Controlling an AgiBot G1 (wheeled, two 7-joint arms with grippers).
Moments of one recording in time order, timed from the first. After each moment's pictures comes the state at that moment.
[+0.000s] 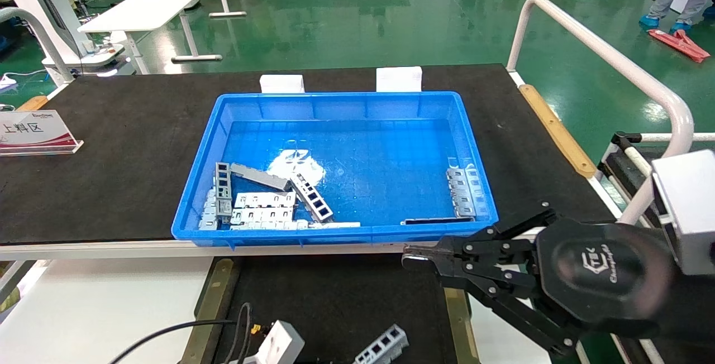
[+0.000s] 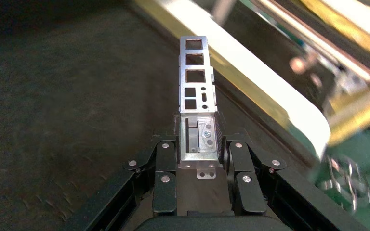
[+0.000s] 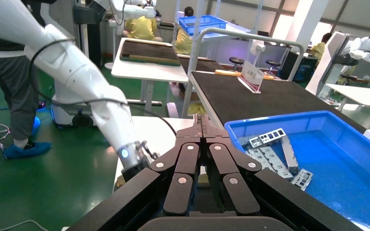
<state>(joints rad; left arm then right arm) -0.93 0.83 1.17 -1.19 0.52 0.50 -0.04 1.08 -0.61 -0.29 1.28 -0.72 -1.49 0.18</state>
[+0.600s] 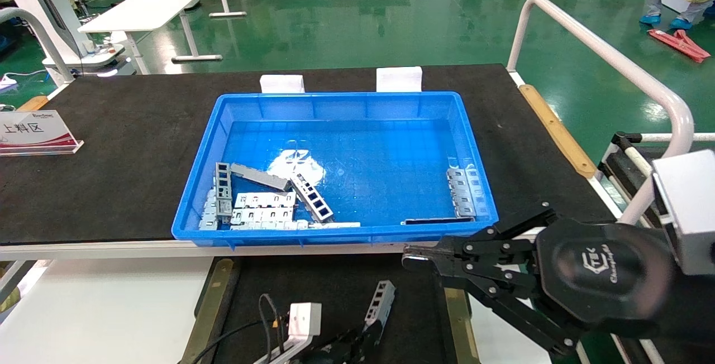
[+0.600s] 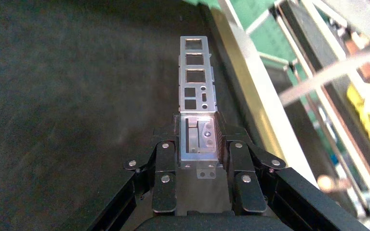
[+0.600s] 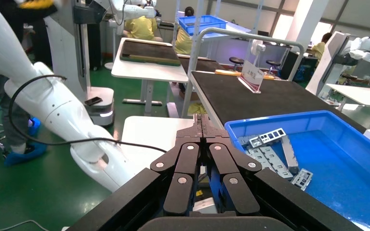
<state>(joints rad) -0.76 1.14 1.00 -1.16 0.39 0.03 -0.09 1.08 -0.61 -0.29 1.28 -0.72 -1.49 0.18</state>
